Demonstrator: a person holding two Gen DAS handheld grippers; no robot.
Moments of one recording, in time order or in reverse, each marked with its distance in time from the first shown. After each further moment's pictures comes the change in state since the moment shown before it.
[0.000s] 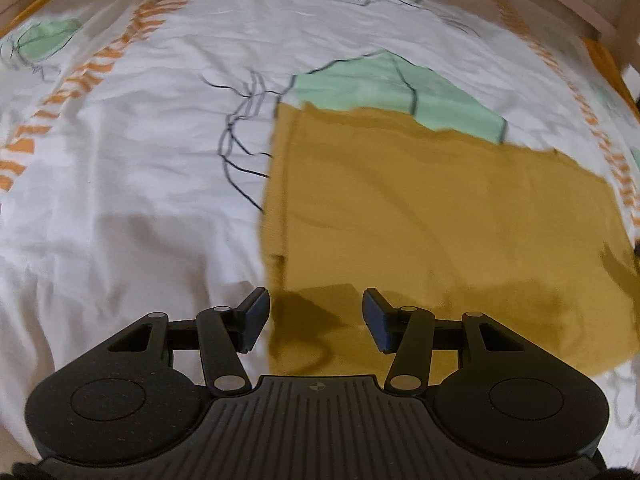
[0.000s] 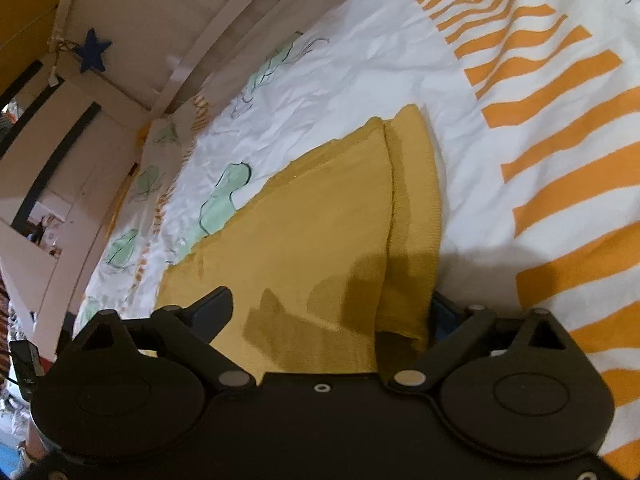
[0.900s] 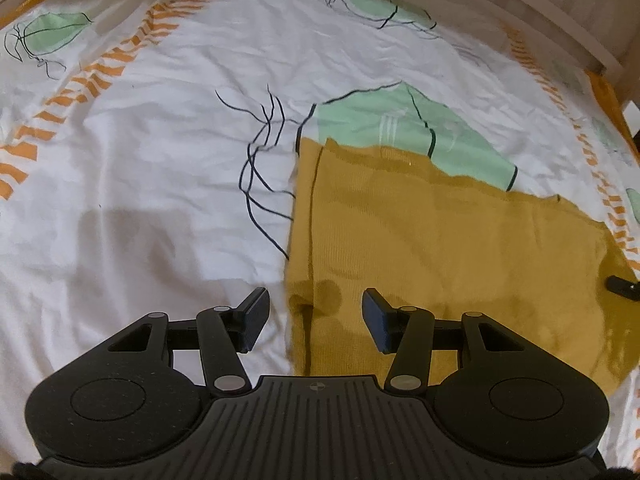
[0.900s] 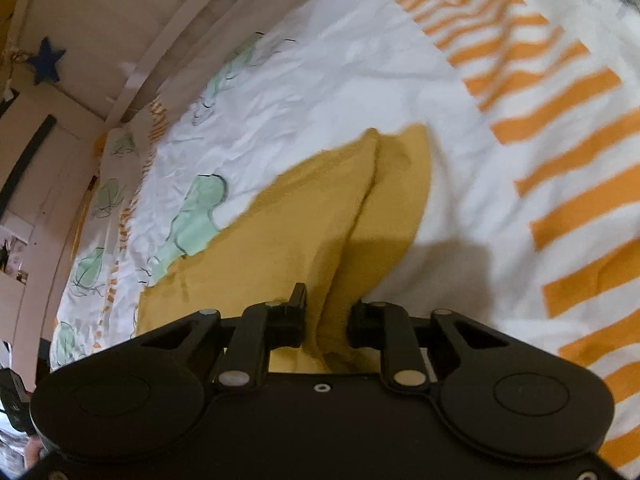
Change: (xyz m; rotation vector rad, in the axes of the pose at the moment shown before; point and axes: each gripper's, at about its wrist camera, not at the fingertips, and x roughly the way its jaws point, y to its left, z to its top) left arm -0.003 0.026 0.026 -0.051 -0.028 -0.048; right arm 0.015 0.037 0.017 0.059 0.017 -0.137
